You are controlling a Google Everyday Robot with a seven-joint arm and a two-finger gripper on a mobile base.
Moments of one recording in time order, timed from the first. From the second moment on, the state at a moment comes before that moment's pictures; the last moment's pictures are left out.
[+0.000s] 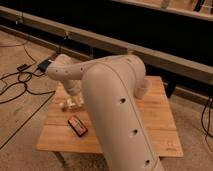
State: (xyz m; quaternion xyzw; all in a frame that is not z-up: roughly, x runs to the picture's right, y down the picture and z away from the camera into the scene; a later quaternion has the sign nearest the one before) arm -0.137 0.062 0.850 -0.29 0.20 0.15 0.92
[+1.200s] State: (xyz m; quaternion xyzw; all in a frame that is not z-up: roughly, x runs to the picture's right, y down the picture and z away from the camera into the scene) arm -0.159 0.078 0.906 -0.31 0.19 -0.03 0.93
